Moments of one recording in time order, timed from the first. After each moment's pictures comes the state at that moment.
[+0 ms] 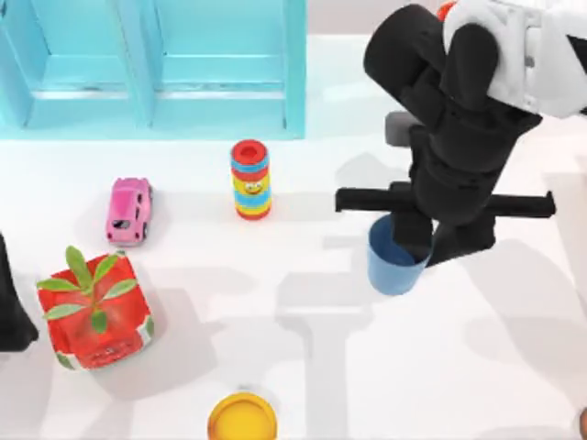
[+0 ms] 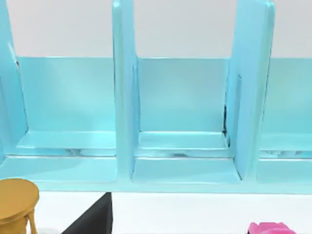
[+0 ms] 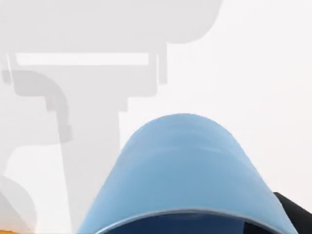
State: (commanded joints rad) left arm 0.00 0.00 0.00 0.00 0.00 0.00; right arm 0.62 1.87 1.54 -1.20 -0.04 0.65
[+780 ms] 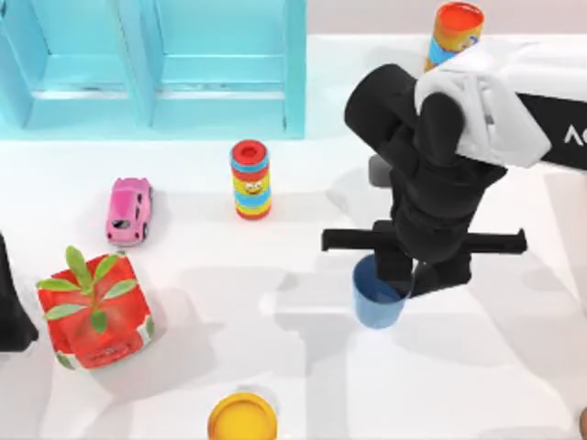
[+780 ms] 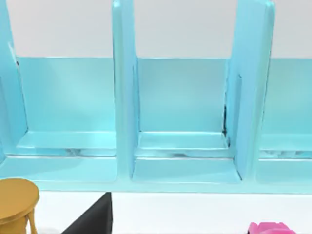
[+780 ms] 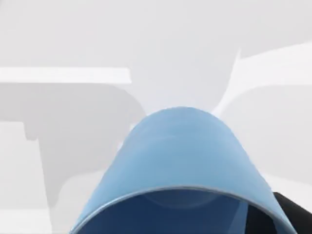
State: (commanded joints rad) left arm 0.00 0.00 0.00 0.00 0.00 0.00; right arm 0.65 1.93 1.42 -1.03 -0.03 0.67
